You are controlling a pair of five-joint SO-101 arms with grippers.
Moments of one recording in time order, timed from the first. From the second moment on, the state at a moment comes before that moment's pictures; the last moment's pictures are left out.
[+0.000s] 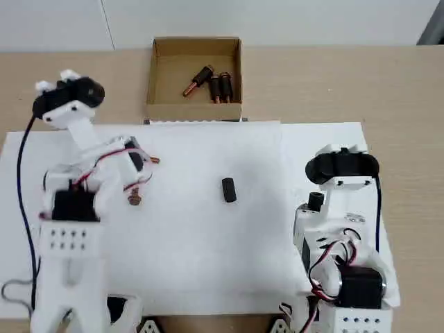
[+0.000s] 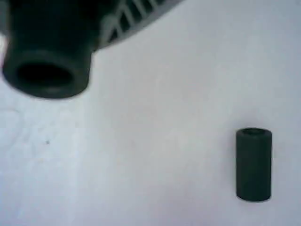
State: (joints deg) left arm -1.1 -39.0 32.4 63.2 30.7; right arm -0.9 -77.3 55.2 78.8 -2.6
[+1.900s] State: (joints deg) left arm -9.1 22.6 -10.2 79.4 46.9; right arm -1.0 -78.0 56.5 78.8 -2.6
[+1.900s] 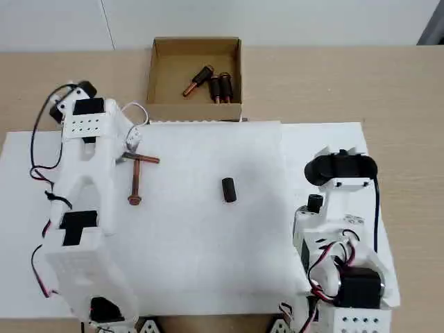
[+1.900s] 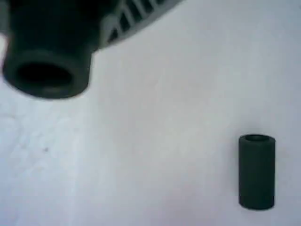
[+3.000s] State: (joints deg) left arm -11.3 32.7 -17.2 77.1 47.0; right arm -1.0 -78.0 56.6 78.8 -2.6
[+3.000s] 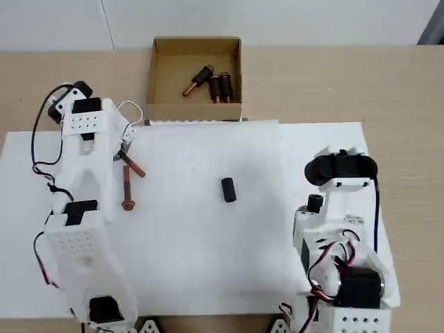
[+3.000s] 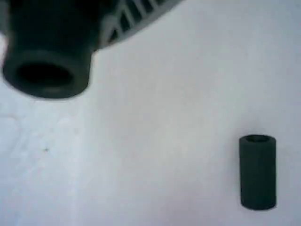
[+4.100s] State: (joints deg) left arm -7.5 34.2 -66.5 99.4 35.5; right arm -1.0 -78.0 55.0 78.8 -2.6
